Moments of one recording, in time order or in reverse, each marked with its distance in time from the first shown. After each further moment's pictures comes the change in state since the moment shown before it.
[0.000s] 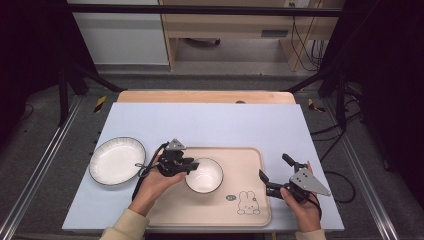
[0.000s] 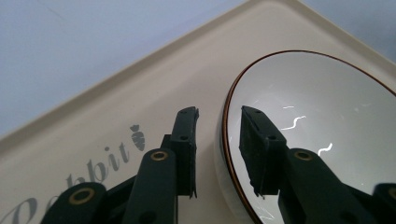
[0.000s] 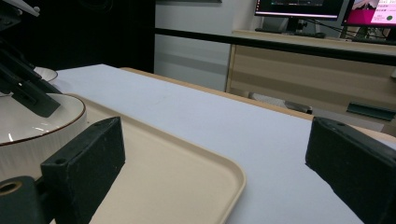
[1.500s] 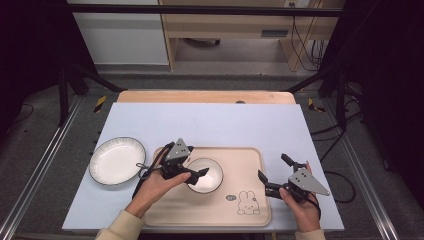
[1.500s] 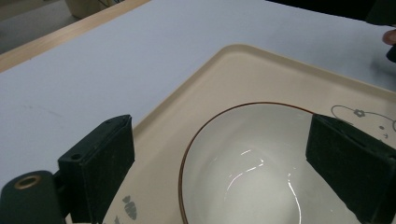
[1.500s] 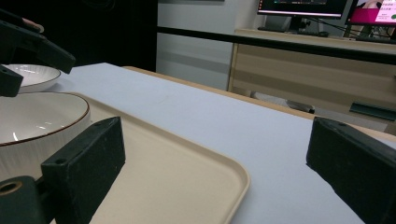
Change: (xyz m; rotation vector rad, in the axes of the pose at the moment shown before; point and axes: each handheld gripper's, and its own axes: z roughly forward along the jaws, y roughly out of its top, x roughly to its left) left arm -0.023 0.010 -0.011 -0.193 -0.033 0.254; right arm 0.002 0.001 0.001 0.004 0.008 0.001
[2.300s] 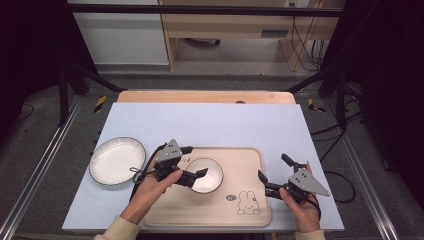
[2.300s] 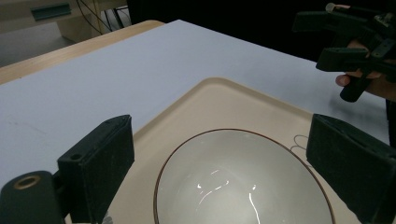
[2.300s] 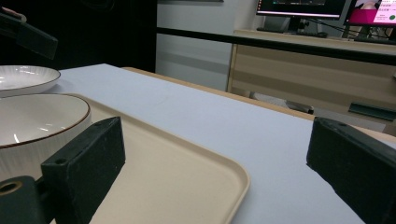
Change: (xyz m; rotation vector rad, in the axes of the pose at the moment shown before) left arm -0.003 0.000 -0.021 -0.135 -0.057 -0.080; right arm 0.001 0.001 -0.001 -0.006 -0.004 0.000
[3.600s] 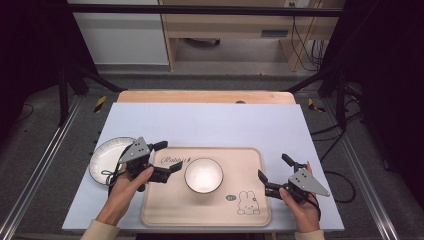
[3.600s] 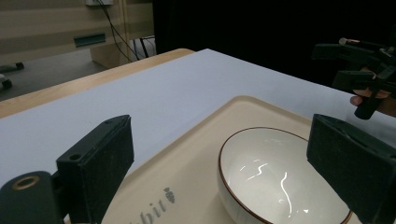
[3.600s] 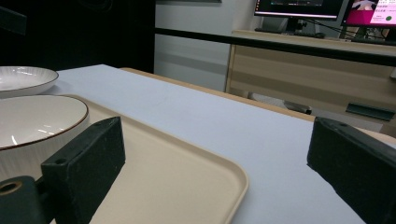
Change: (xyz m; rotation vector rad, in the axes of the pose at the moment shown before) left arm 0.033 -0.015 -0.060 -0.128 0.080 -0.022; right arm 0.001 0.001 0.000 0.000 -0.008 -0.001
